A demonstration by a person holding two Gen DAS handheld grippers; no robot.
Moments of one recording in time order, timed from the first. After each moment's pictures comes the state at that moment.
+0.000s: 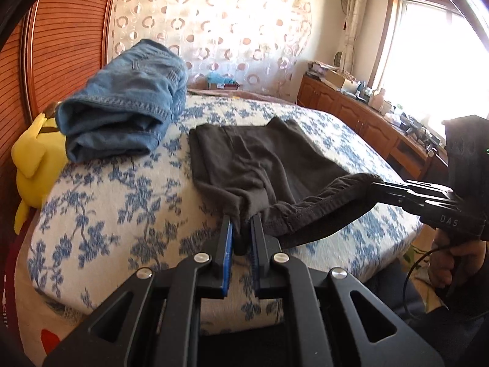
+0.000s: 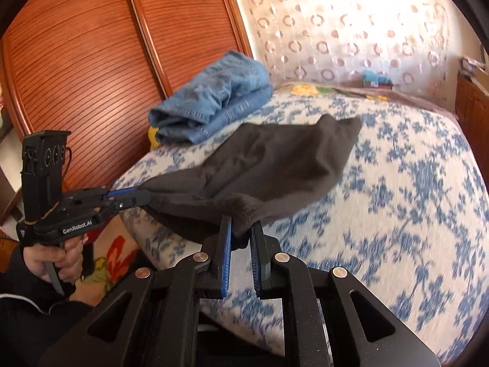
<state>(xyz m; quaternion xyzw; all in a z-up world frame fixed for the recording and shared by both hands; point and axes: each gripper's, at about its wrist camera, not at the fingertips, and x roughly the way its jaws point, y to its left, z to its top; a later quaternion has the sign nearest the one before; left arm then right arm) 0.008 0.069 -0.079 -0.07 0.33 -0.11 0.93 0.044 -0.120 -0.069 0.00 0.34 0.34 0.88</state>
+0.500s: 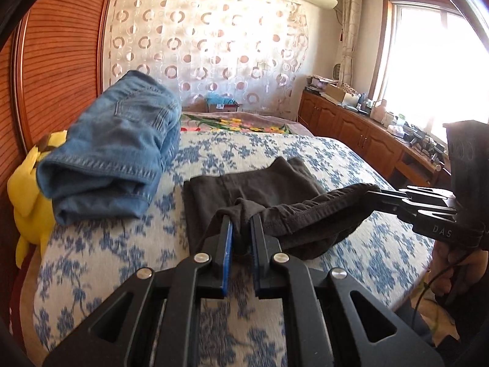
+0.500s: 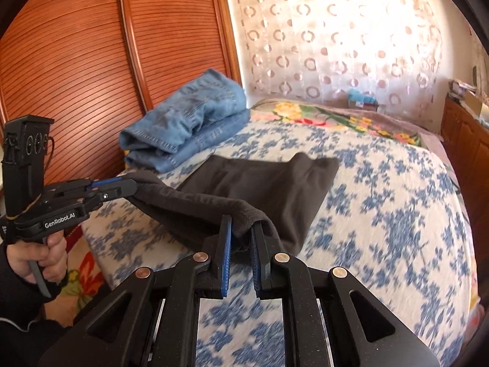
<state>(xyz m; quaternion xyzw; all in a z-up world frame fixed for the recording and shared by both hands) 0.072 0.059 -0.054 -0.05 0.29 -0.11 0.95 0.096 -0.120 -0.049 -0.03 0.31 0.30 0.90</state>
